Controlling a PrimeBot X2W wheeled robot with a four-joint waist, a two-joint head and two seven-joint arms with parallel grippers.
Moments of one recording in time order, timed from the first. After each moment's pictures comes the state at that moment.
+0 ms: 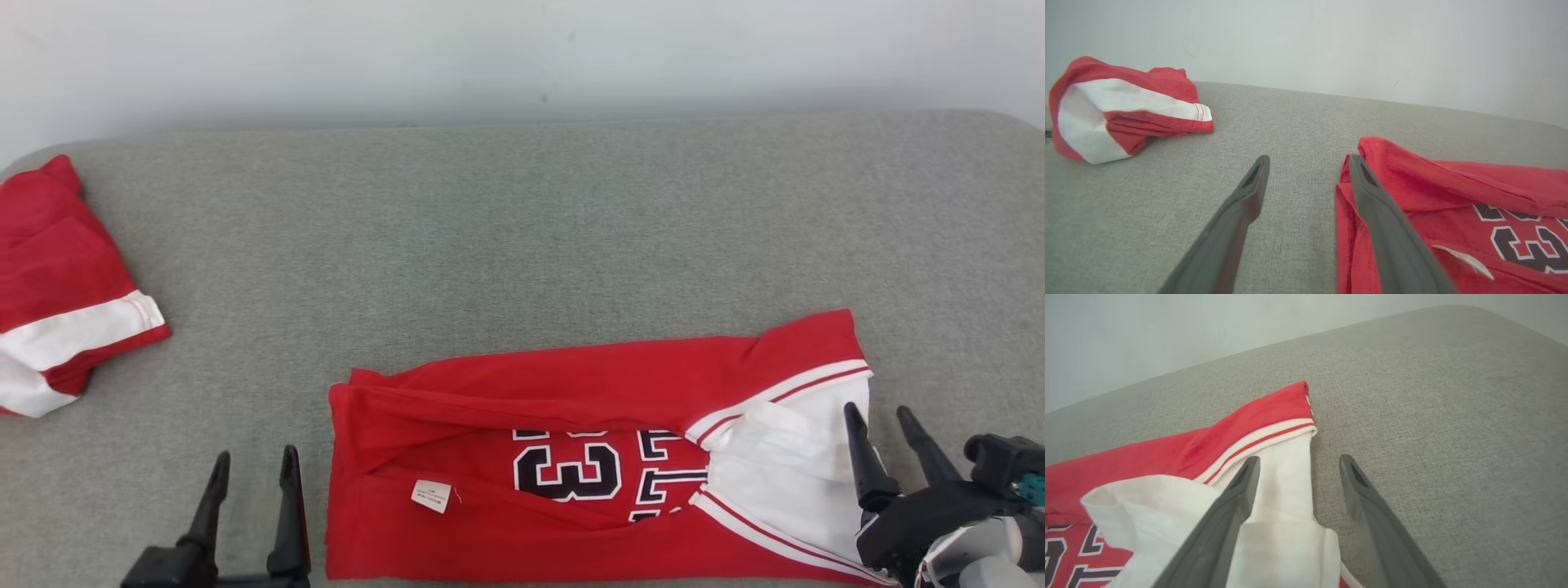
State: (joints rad) left arm -0.04 0.05 0.04 0.20 -0.19 -0.13 -0.26; right arm -0.17 -0.35 0.05 0.44 0.54 0.13 -0.15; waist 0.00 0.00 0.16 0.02
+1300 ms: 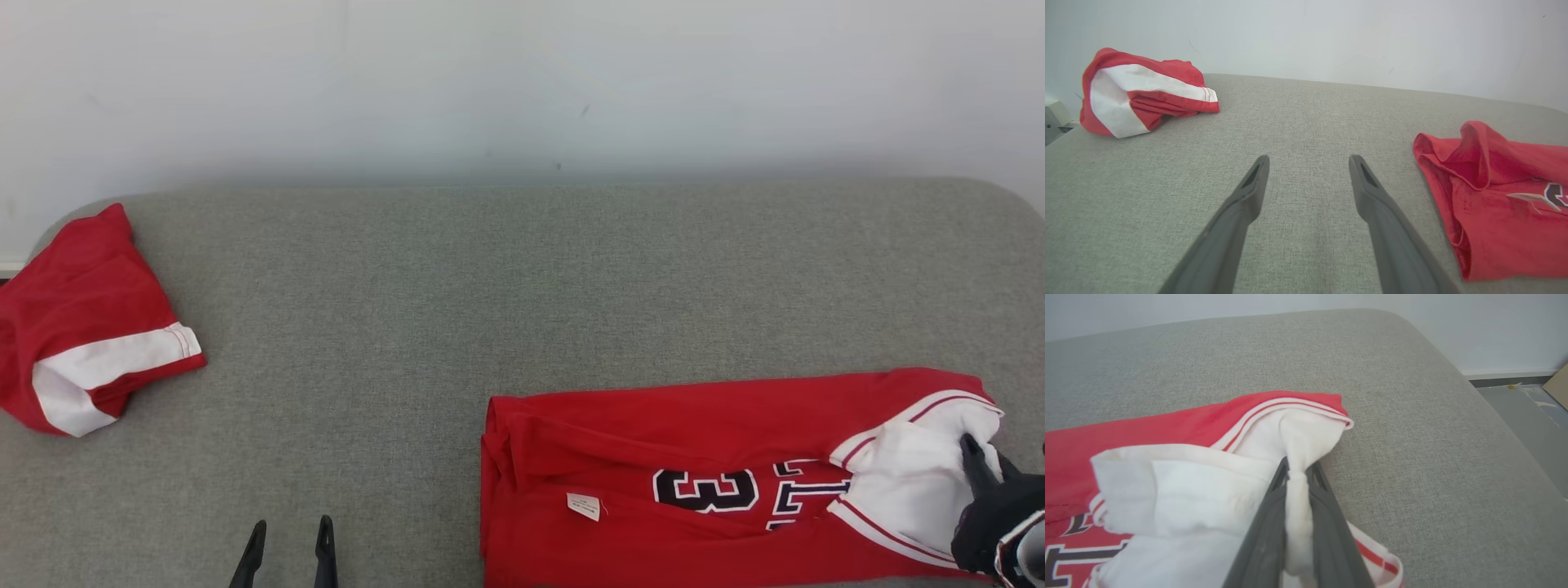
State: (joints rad) left arm 0.08 0.05 -0.05 0.21 -0.17 -0.06 -0.26; right arm -0.31 -0.55 0.16 0.84 0.60 0.13 -0.11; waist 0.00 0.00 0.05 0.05
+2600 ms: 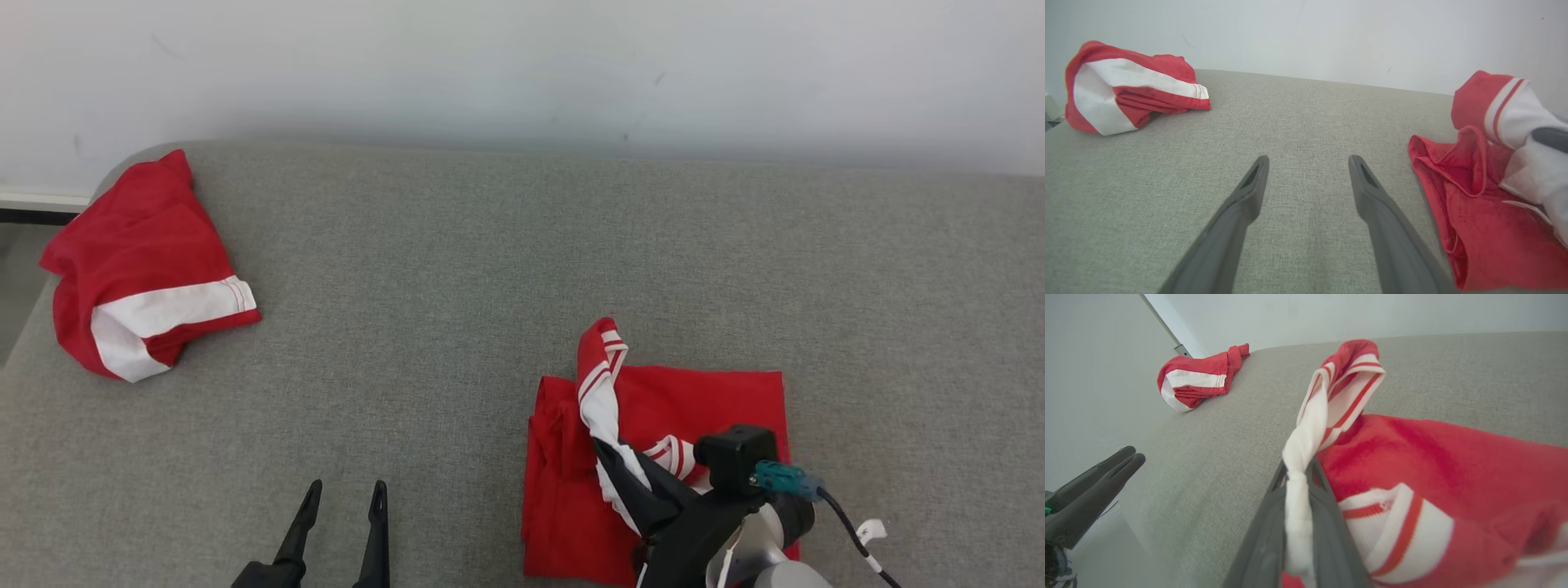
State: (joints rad) left arm 0.00 0.05 -0.15 0.24 -0.19 -0.05 -0.26; right arm -0.20 -0.16 0.41 0.18 0.44 0.13 0.14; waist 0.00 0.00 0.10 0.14
